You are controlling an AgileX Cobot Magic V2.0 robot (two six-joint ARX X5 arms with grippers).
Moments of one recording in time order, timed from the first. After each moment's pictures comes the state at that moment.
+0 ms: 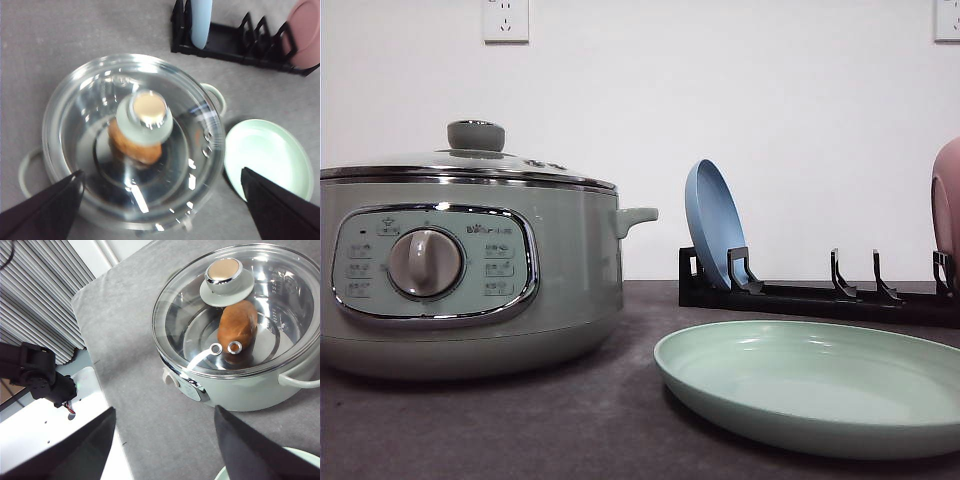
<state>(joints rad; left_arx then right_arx) -0.22 1.12 1.47 -1.07 0.29 0.01 0.62 1.20 1.27 -0.72 -0.61 0.03</state>
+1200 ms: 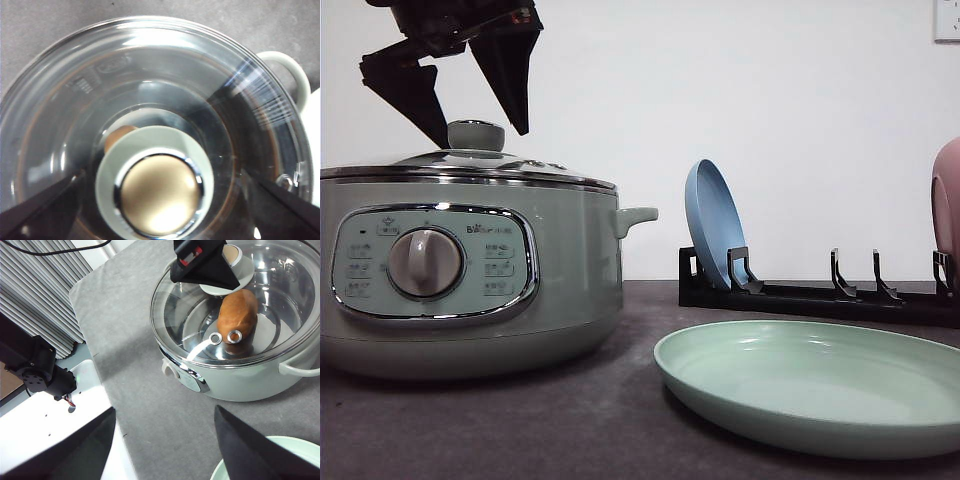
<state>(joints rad) -0.39 1.63 1.62 -1.04 0.10 0.05 0.62 1.20 1.27 -0.75 -0.60 0.02</state>
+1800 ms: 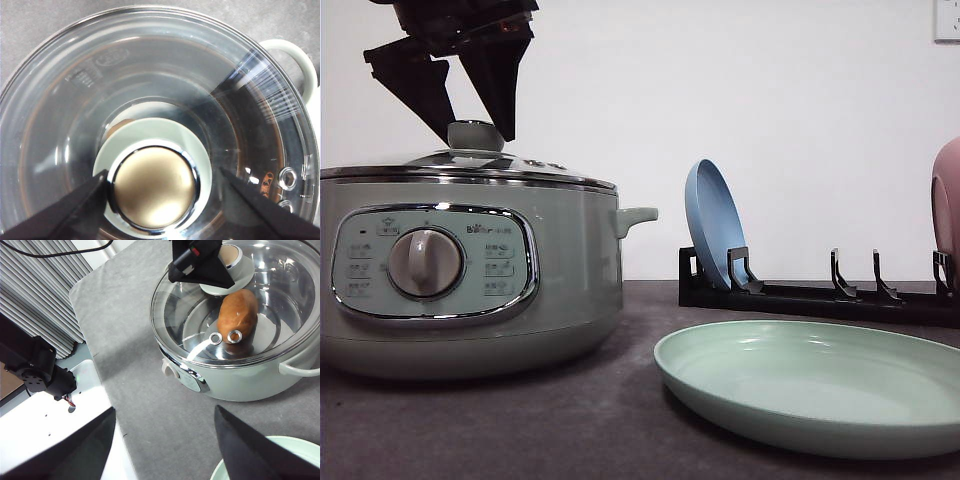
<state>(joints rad) -0.41 1.63 1.62 -1.06 0.05 0.05 0.62 1.20 1.27 -0.75 -0.60 0.02</state>
